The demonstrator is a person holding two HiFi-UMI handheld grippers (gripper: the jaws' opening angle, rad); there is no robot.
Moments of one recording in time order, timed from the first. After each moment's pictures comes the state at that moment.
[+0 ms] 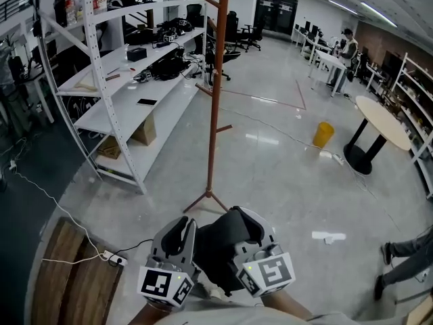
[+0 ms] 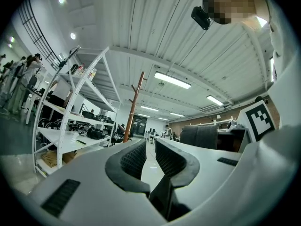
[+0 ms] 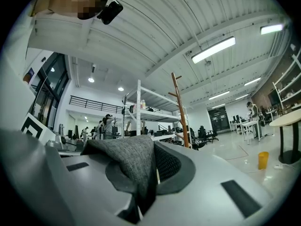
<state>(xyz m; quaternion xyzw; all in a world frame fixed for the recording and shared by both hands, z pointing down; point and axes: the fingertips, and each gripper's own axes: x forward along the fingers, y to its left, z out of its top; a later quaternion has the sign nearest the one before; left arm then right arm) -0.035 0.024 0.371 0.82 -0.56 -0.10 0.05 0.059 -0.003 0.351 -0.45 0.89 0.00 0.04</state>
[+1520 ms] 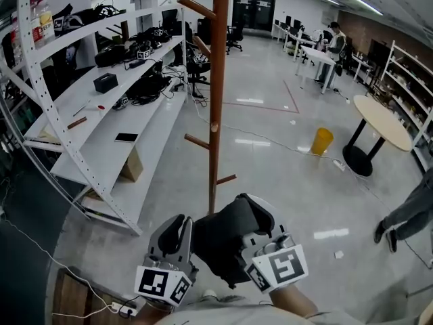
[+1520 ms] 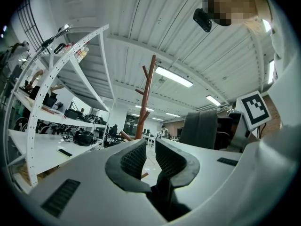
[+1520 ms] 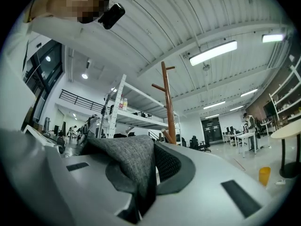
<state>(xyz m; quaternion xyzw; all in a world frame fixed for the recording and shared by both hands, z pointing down) -0.089 -0.271 0.350 0.85 -0.52 -0.10 0.04 0.023 -0.287 0.291 -0.49 0.87 0.05 0.07</state>
